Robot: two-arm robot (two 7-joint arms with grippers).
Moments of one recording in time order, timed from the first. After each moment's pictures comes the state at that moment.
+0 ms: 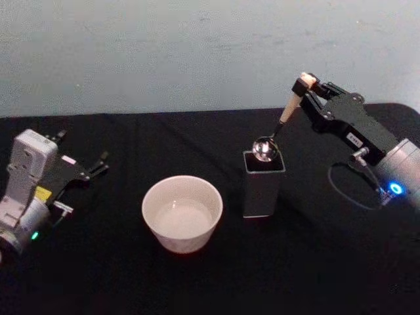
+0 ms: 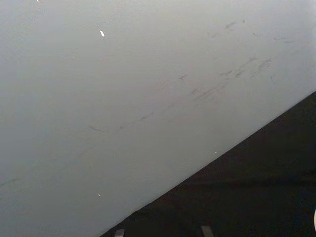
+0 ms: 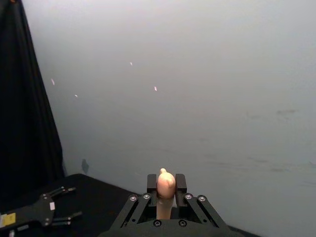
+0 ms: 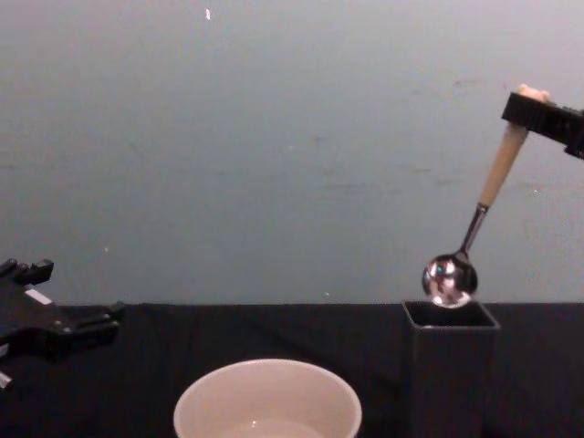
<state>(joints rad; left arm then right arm) -0.20 0.60 0.45 -1.41 -0.25 -0.12 0.03 0.15 0.49 -0.25 -1.67 0.69 -0.03 0.40</state>
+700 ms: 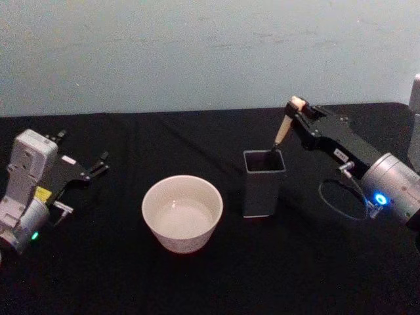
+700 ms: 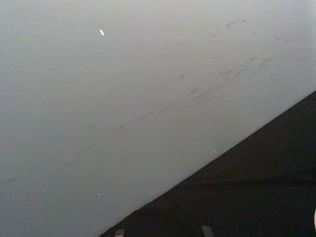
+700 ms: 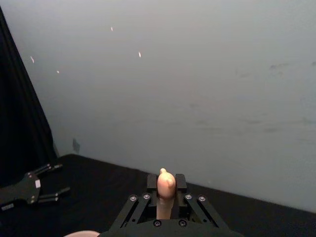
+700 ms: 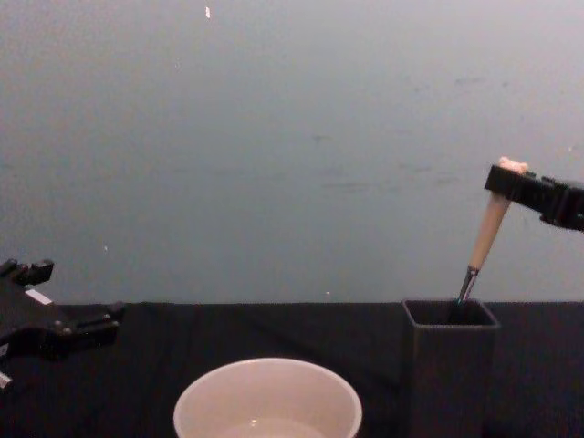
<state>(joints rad) -0.20 0.60 0.45 -1.41 -0.25 -0.12 0.03 0.17 0.45 -0.28 -1.58 0.67 0.01 0.38</state>
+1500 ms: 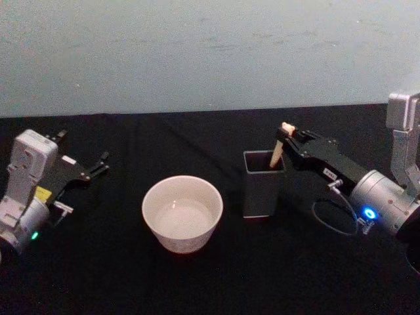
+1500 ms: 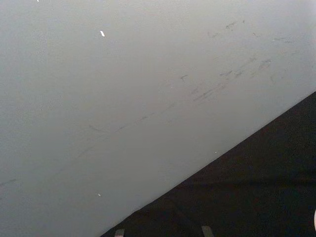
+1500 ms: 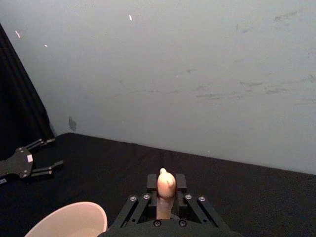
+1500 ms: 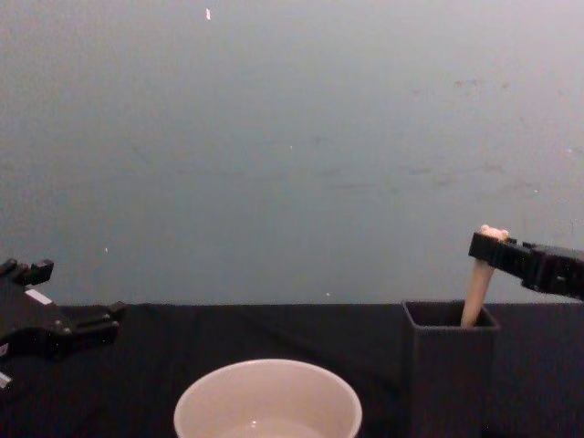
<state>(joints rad) -0.20 0.60 0.45 -1.41 -0.25 -0.12 0.03 0.18 0.44 -0.31 -1.51 0.65 0.06 0.38</state>
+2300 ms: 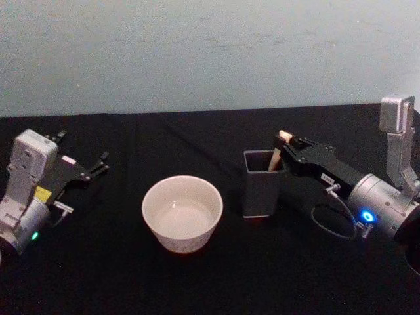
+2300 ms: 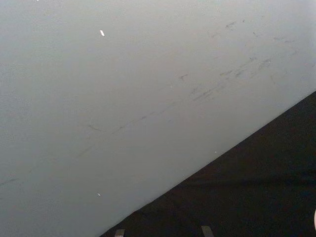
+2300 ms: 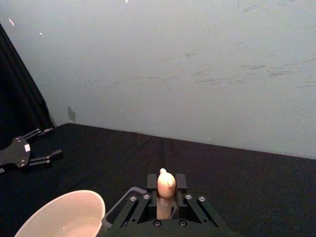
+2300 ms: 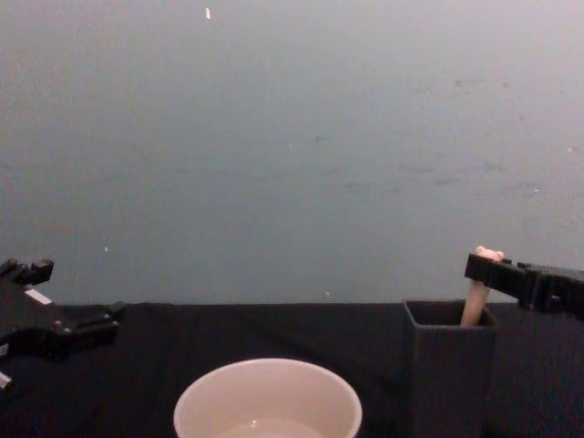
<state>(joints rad) -0.20 0.60 0.45 -1.41 -0.25 -0.12 0.03 0.19 0.44 -0.32 -1.48 0.66 0.09 0.39</state>
